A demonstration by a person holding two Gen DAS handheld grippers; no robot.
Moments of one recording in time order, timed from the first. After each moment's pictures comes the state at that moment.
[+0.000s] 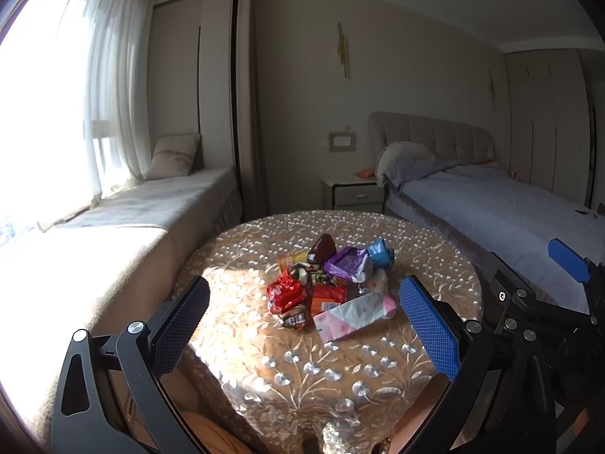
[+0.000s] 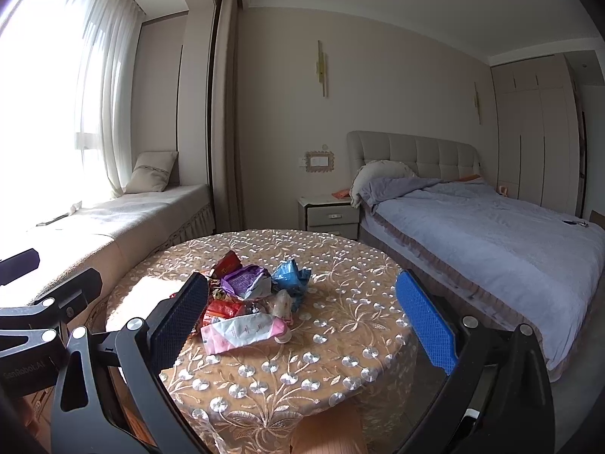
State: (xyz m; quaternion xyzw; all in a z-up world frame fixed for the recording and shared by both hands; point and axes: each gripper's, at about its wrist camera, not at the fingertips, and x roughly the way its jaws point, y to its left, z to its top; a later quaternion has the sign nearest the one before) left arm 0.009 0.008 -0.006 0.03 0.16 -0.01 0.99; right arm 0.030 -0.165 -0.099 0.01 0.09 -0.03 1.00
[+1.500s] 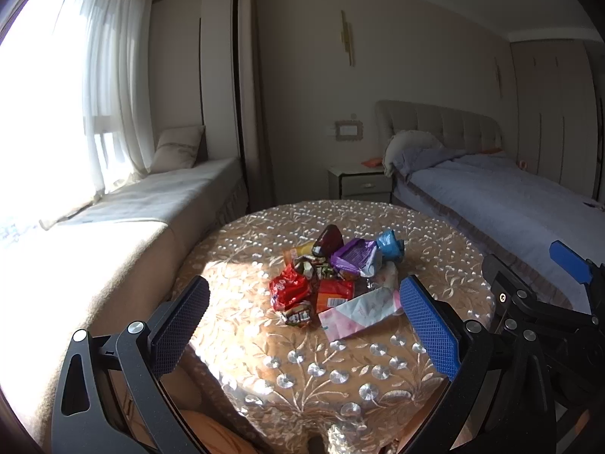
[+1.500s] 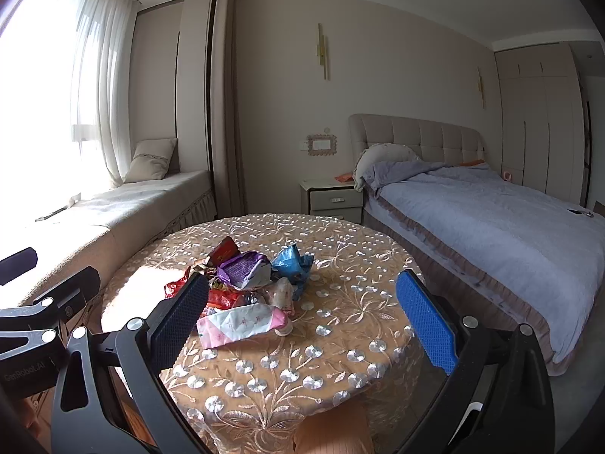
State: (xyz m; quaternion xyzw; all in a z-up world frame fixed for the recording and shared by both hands) left arm 0.033 0.002 -0.011 0.04 0.19 0.01 0.98; right arm 0.052 -0.168 -0.103 0.02 0.13 -0.02 0.99
